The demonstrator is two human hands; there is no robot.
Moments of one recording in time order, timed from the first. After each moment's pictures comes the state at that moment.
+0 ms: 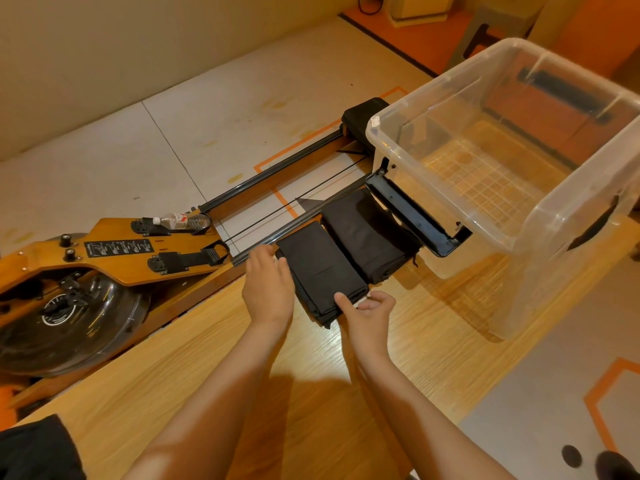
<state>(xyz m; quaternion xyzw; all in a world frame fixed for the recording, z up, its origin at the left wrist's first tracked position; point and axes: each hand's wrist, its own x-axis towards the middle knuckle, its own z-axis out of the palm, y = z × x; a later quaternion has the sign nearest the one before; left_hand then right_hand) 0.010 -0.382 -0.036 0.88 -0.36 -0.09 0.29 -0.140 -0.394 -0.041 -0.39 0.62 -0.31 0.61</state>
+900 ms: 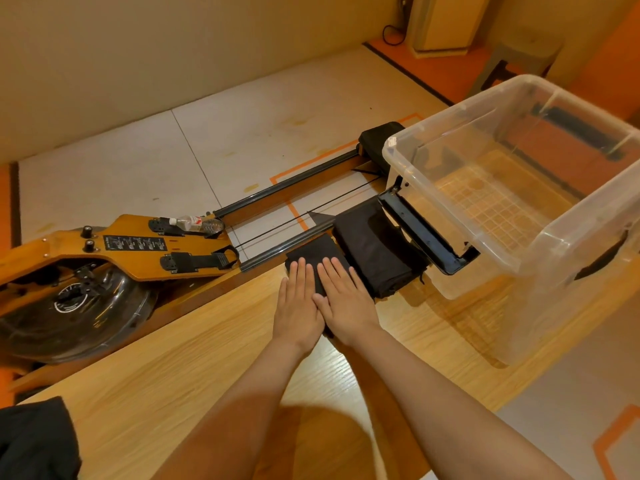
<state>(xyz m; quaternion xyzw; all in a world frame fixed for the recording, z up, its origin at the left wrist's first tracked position) -0.019 -0.365 -0.071 0.84 -0.52 -0.15 0.07 -0.113 -0.440 -0.063 -0.93 0.34 0.02 0.15</state>
